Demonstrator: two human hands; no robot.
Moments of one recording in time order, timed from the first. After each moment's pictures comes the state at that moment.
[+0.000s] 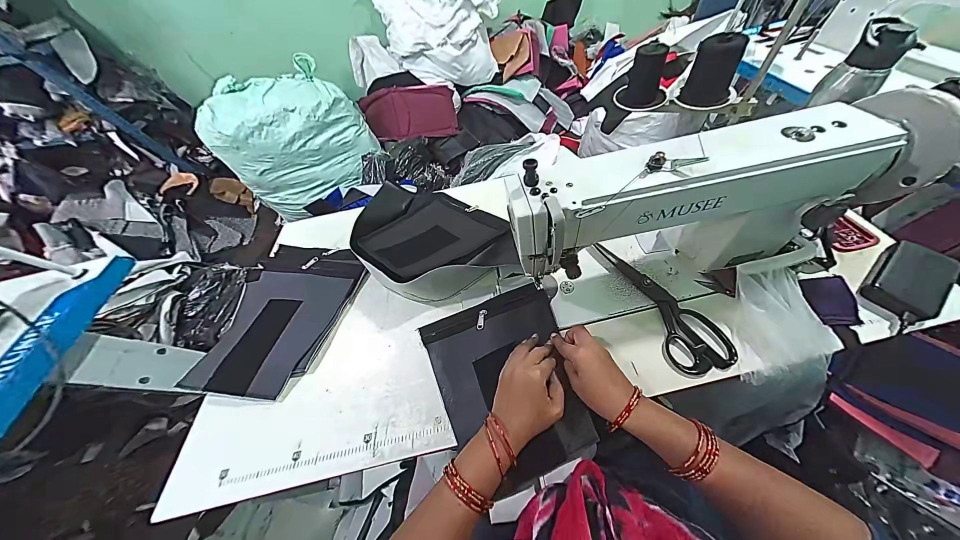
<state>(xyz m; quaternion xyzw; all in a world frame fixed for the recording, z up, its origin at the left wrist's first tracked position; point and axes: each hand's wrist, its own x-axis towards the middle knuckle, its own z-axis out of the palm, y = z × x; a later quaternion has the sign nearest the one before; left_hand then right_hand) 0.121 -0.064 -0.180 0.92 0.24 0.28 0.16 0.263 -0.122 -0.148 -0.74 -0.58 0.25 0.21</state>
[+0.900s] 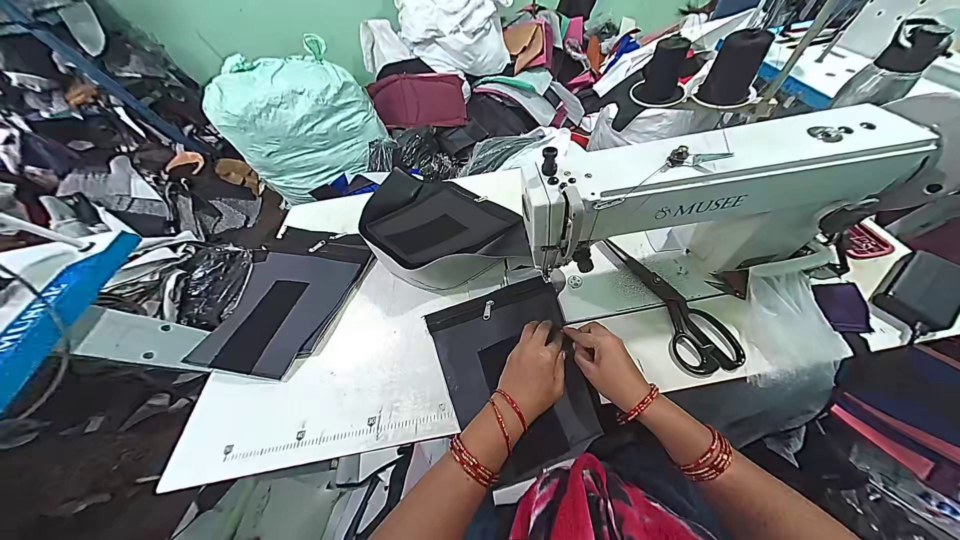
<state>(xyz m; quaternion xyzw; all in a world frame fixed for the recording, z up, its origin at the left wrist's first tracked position) 0.130 -0.055 -0.158 0.92 0.29 0.12 0.22 0.273 -0.129 -0.158 -0.73 -0.55 0.25 0.34</state>
